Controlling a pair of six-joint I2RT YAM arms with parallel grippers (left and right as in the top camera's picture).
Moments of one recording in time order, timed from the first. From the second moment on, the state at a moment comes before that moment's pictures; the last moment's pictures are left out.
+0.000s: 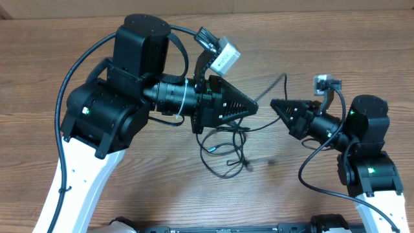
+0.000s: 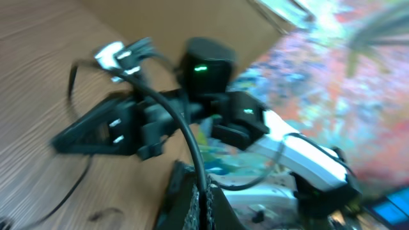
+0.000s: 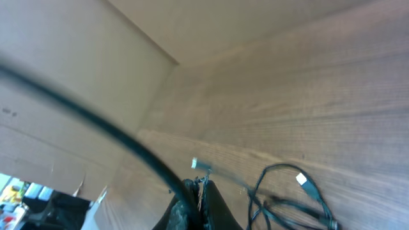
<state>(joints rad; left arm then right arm) -0.50 1.44 1.90 -1.03 1.05 -0.20 0.05 0.91 0.82 -0.30 -0.78 0.49</state>
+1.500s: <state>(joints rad) -0.50 1.44 1.90 -1.28 0.44 -0.40 0.05 1.02 1.22 0.32 -0.47 1.12</state>
